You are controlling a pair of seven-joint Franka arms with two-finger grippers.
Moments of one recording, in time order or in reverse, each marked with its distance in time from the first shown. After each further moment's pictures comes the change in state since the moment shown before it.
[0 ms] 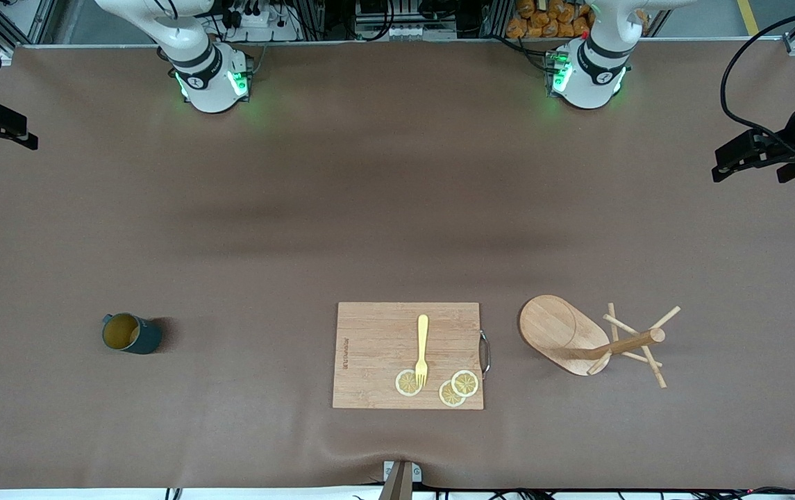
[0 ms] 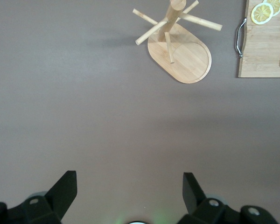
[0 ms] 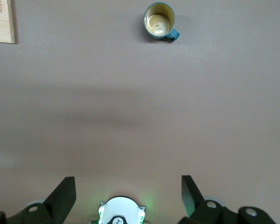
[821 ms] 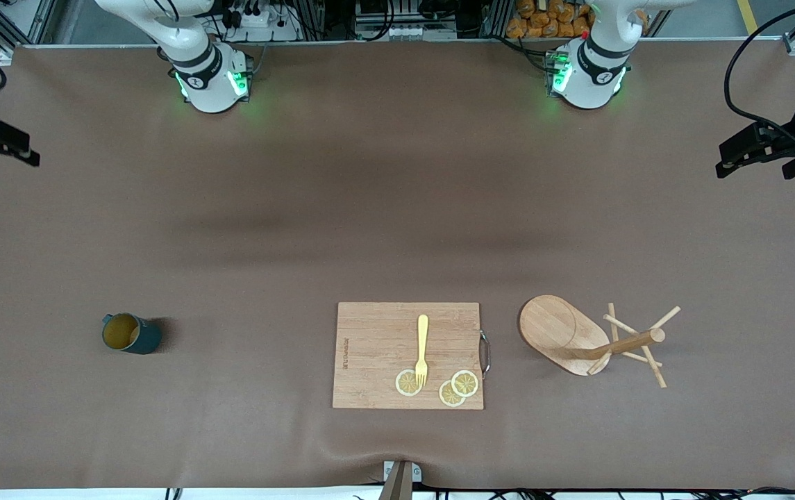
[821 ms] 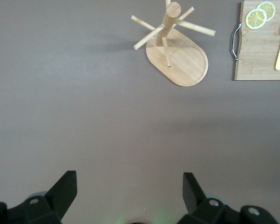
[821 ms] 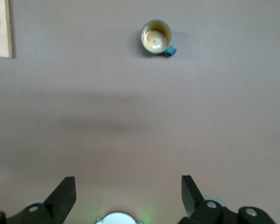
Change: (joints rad) left arm -0.006 0.000 -0.003 0.029 0.000 -0.014 0.000; right arm 0.000 0.043 0.002 -0.017 0.000 0.116 0.000
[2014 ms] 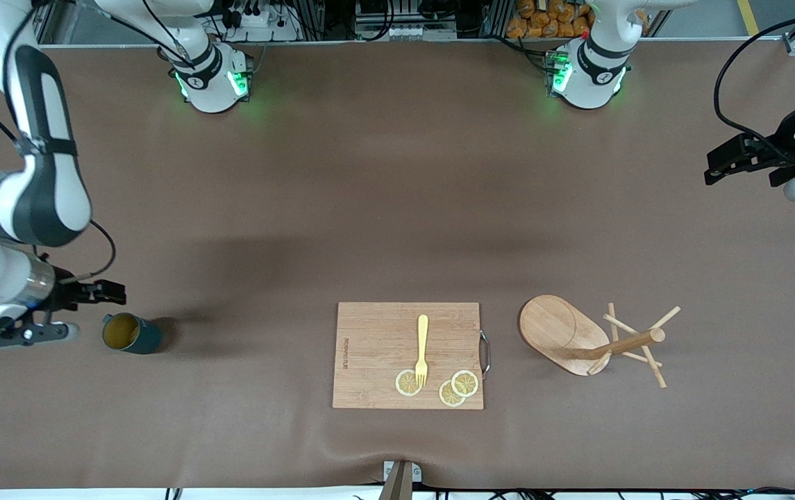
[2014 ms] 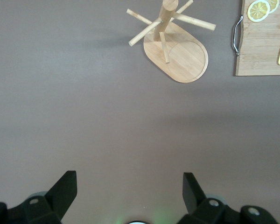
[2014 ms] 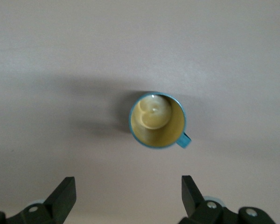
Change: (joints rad) left arm -0.006 0.028 -0.003 -0.006 0.000 0.011 0.000; right arm 0.017 0.473 0.021 -0.013 0.001 0.538 -0.002
